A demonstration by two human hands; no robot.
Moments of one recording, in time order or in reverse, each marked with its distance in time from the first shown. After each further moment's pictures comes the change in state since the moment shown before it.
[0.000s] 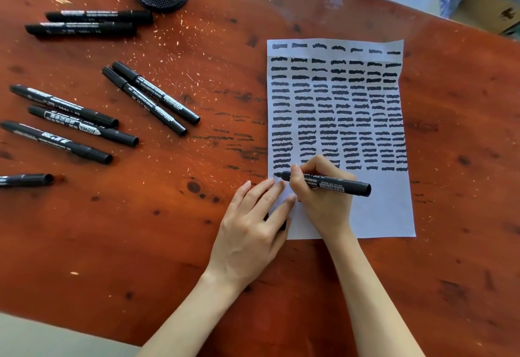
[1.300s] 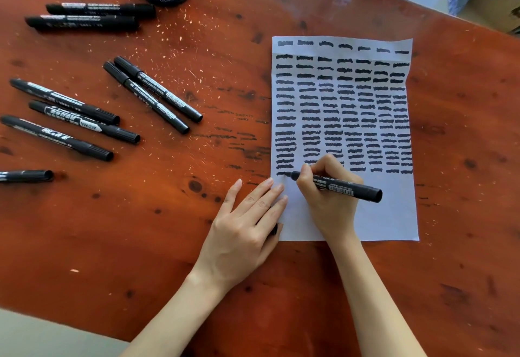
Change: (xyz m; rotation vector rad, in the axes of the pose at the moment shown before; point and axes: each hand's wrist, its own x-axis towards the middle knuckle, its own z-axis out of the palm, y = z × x) left_hand -0.006 -0.015 -0.007 0.040 -0.073 0.082; right_hand 0.001 0.002 0.000 -0.037 0.026 -0.015
